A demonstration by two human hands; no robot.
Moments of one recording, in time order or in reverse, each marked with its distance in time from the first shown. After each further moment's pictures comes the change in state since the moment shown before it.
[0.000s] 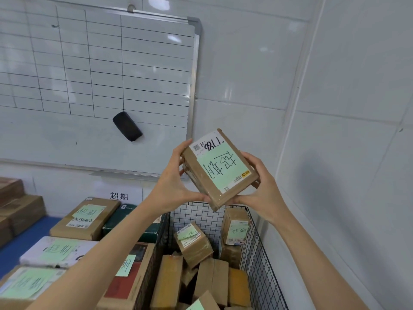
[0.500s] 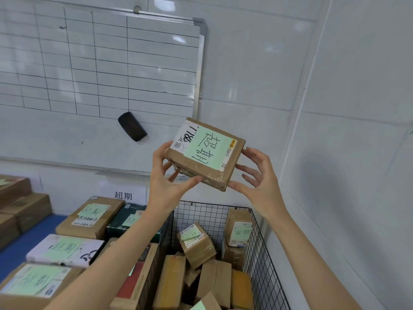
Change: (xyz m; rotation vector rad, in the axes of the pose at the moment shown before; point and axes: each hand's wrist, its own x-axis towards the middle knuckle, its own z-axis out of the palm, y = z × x) left_hand -0.011 -0.002 0.006 -0.182 0.443 -0.052; right_hand 0.011 -0.001 0.014 0.109 0.134 -0.004
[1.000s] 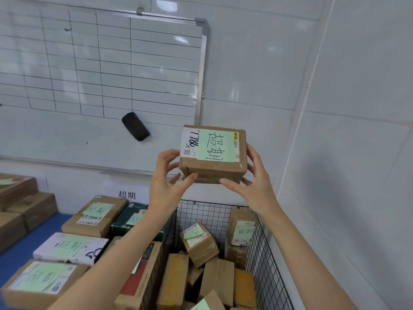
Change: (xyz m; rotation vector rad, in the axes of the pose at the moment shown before) left_hand -0.004 0.002 -0.005 0.017 -0.016 -0.035; right_hand 0.003 -0.003 0.016 0.031 -0.030 0.047
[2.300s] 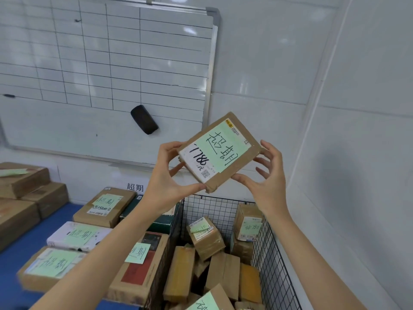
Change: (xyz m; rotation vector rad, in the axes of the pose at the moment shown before) left_hand -0.002 0.010 -0.029 0.118 -0.173 0.099; right_hand -0.006 0.001 0.007 -0.032 0.201 -0.096
